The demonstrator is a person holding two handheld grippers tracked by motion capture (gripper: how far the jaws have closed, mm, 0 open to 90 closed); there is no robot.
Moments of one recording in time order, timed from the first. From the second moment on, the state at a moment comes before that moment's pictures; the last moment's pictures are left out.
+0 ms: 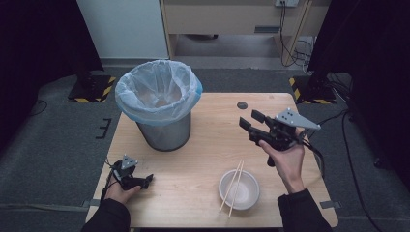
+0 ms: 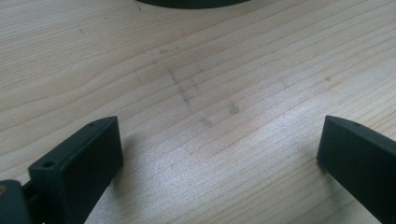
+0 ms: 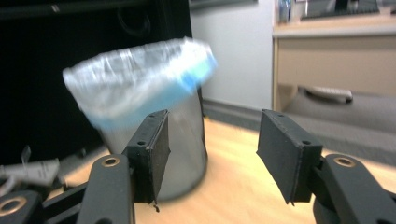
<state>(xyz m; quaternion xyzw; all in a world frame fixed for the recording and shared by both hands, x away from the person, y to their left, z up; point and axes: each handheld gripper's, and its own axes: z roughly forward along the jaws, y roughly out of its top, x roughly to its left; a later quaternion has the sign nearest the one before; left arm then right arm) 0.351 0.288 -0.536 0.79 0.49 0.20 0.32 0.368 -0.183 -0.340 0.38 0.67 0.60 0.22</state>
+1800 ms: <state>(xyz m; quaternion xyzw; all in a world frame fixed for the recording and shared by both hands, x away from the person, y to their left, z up) 0.350 0.288 -0.536 0.79 0.48 0.19 0.32 0.352 -0.224 -0.503 0.42 0.81 0.40 0.04</state>
